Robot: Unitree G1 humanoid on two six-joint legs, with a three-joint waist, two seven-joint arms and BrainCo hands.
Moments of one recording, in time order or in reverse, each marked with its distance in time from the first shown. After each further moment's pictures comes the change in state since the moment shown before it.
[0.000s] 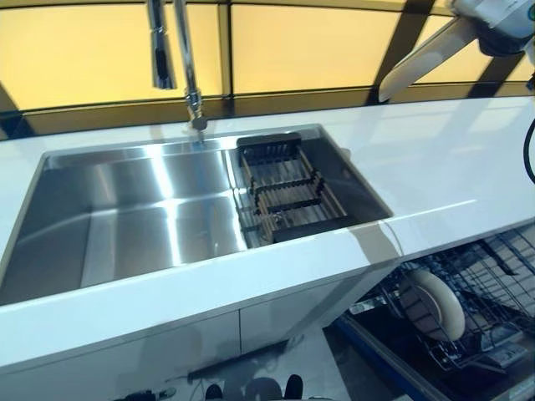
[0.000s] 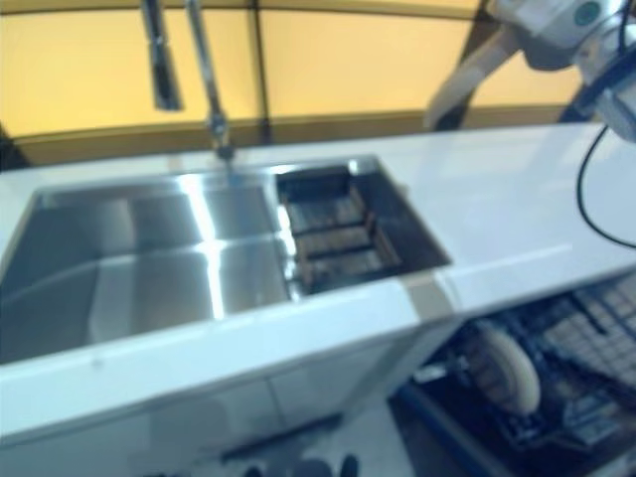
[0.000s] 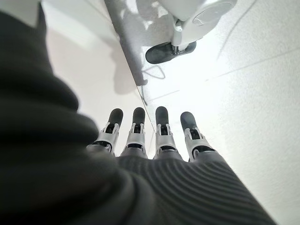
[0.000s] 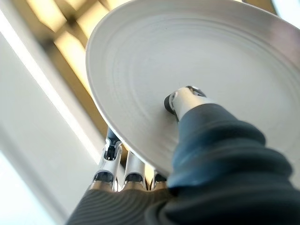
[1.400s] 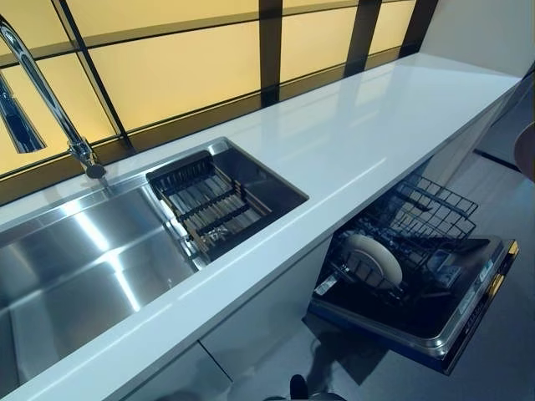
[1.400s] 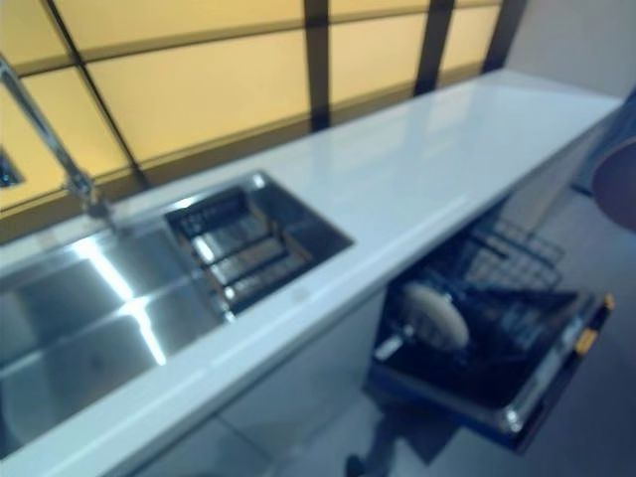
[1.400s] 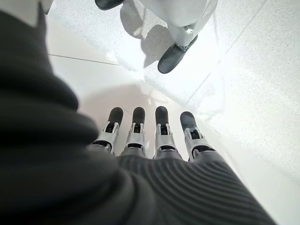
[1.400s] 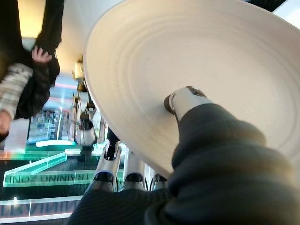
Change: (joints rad) left arm 0.005 -0.066 -0.110 0.011 0.118 -0.037 -0.027; right arm 0.436 -0.120 -0.350 0.351 0.586 0.394 0.600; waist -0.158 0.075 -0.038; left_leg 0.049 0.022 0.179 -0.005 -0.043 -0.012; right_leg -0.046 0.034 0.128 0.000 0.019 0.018
